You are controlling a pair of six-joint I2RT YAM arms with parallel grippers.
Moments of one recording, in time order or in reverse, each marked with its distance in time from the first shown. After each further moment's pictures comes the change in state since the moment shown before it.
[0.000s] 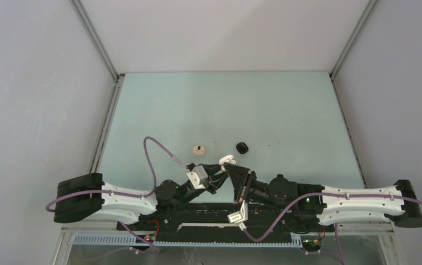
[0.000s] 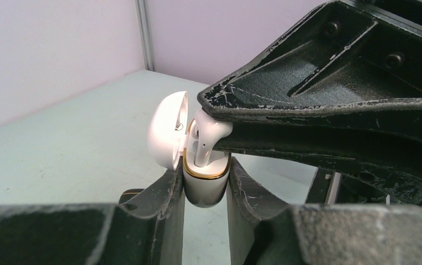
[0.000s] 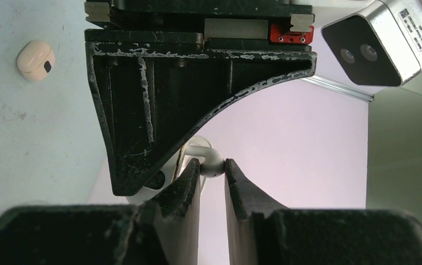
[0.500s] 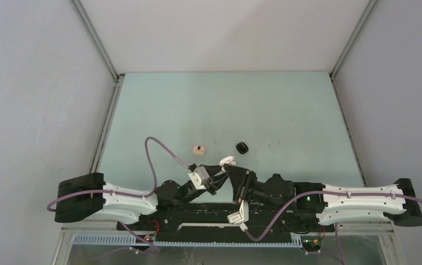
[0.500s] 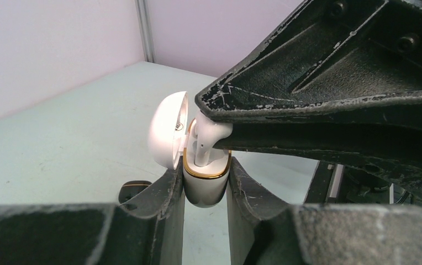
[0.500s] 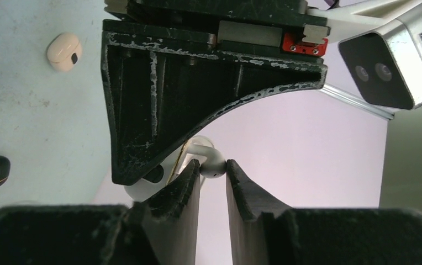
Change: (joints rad) left arm 0.000 0.009 -0.008 -0.022 -0.003 0.000; right arm 0.010 0.024 0.057 -0.135 0.021 0.006
